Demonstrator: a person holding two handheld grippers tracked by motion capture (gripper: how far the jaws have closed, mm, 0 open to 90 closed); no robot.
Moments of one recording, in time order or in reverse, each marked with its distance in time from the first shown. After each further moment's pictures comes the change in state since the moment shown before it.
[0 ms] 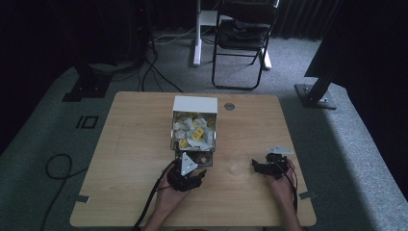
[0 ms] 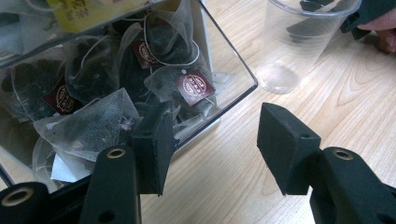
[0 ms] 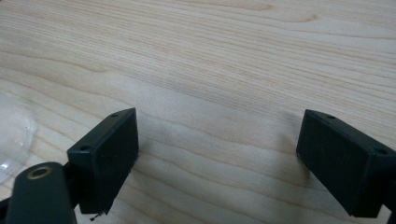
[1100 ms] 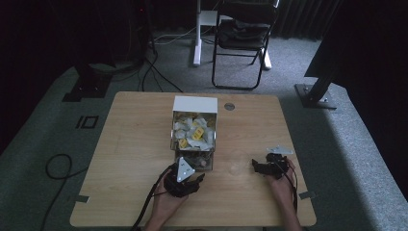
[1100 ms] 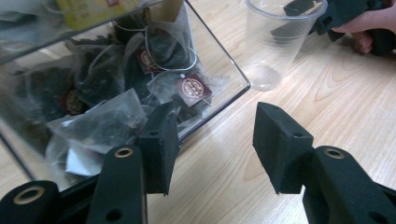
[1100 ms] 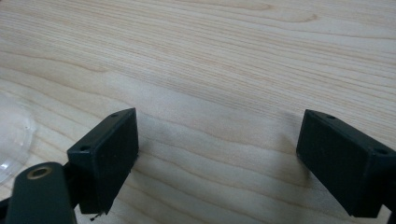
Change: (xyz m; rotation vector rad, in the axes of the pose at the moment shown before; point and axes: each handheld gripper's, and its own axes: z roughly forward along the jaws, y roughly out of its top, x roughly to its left) left arm -0.007 -0.005 -0.021 -0.029 -0.003 0.009; right arm 0.000 0.000 0.000 0.000 0.000 -0.001
